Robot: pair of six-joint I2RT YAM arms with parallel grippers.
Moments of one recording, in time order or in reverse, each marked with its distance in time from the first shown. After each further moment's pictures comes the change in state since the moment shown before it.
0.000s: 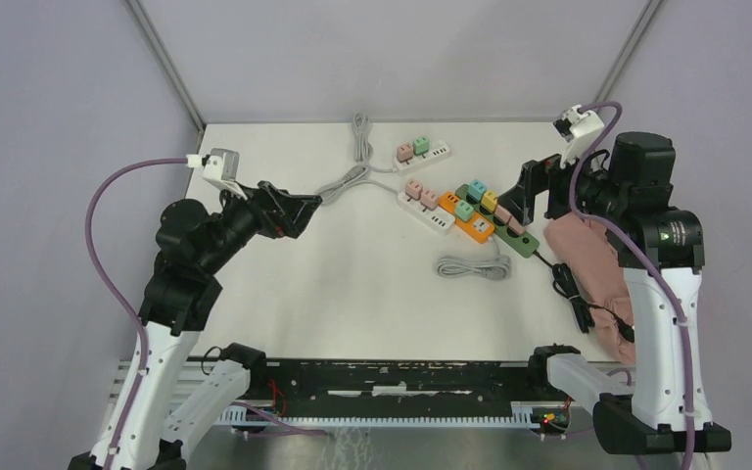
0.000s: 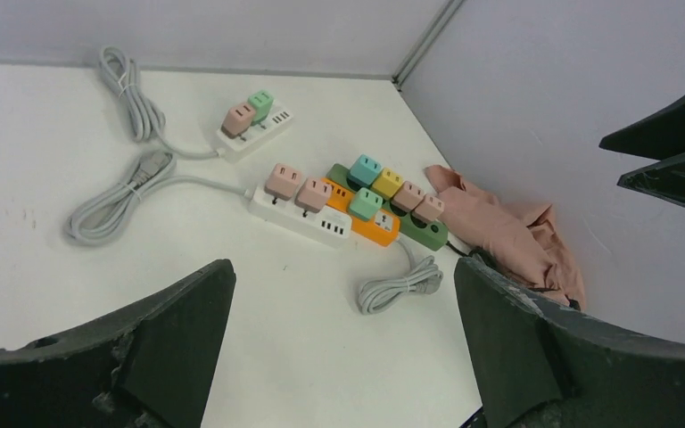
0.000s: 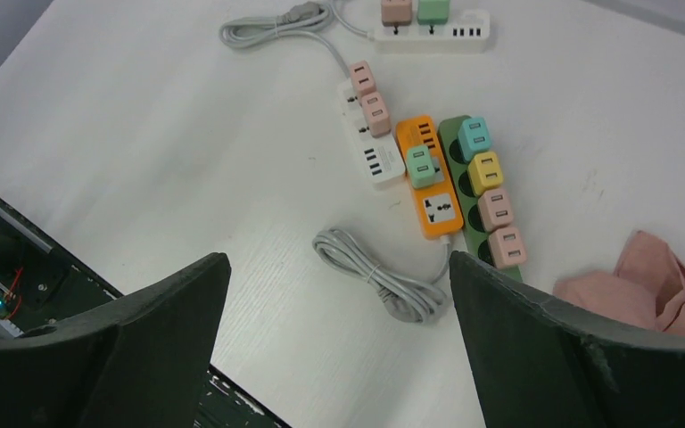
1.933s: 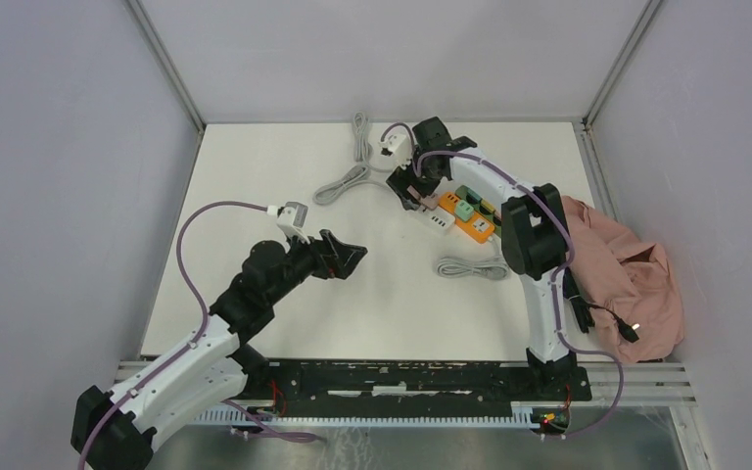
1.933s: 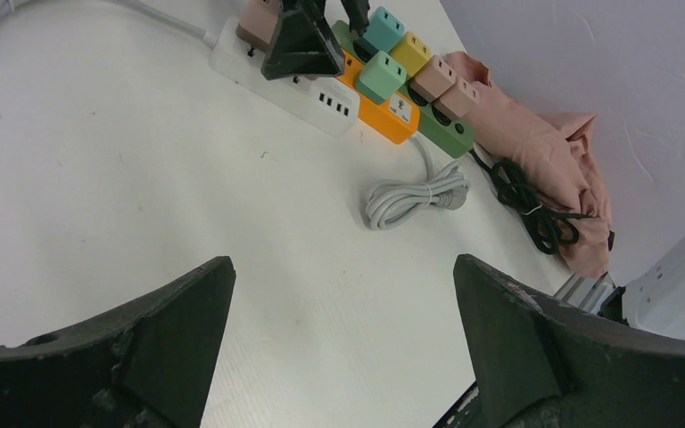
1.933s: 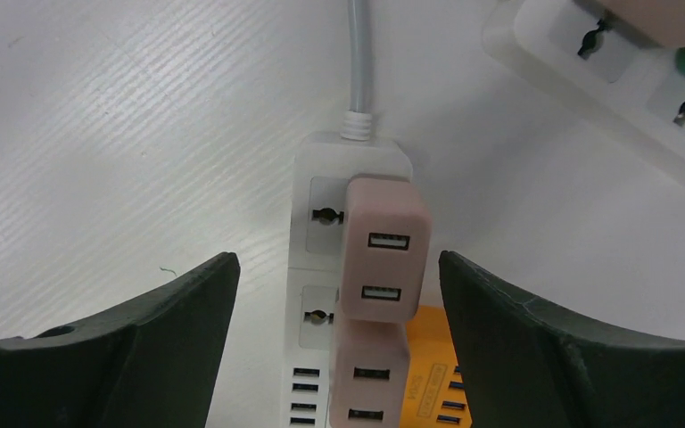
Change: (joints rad) left arm -0.314 0.030 -0.599 0.466 -0.232 -0.146; right arm 0.404 1.144 0.264 0.343 0.278 -0.350
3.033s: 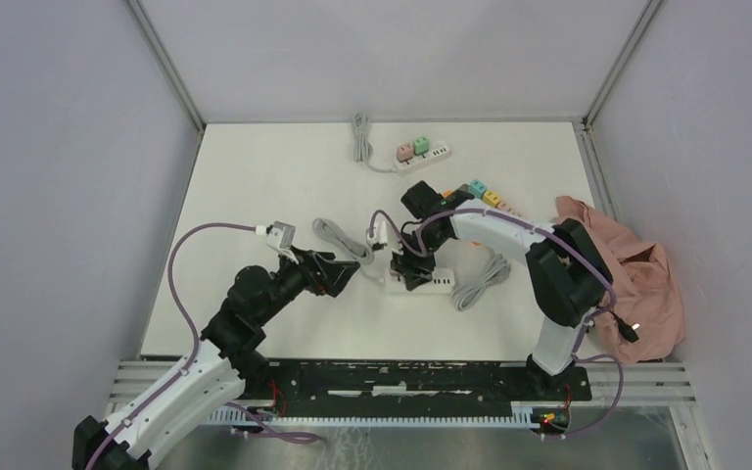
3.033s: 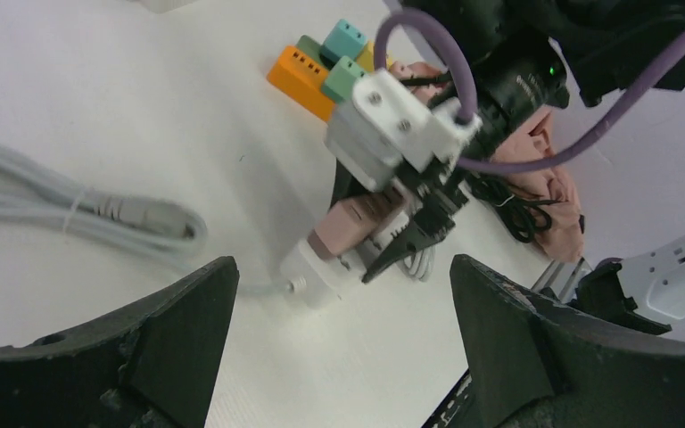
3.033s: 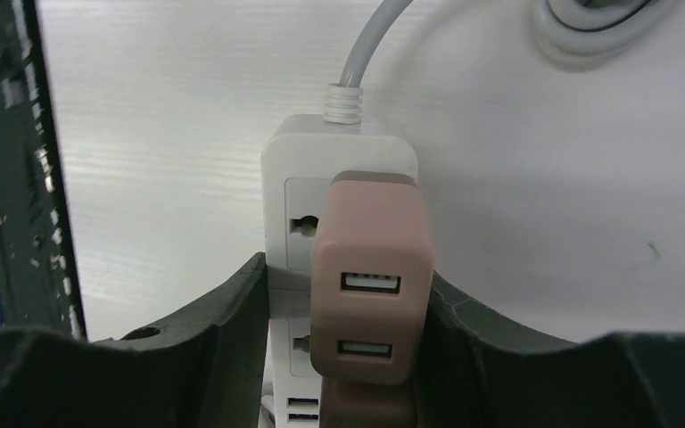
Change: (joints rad) left arm 0.000 -0.195 -0.144 0.046 0.023 0.014; right arm 0.200 -0.322 -0.510 -0.109 -0.312 -0.331
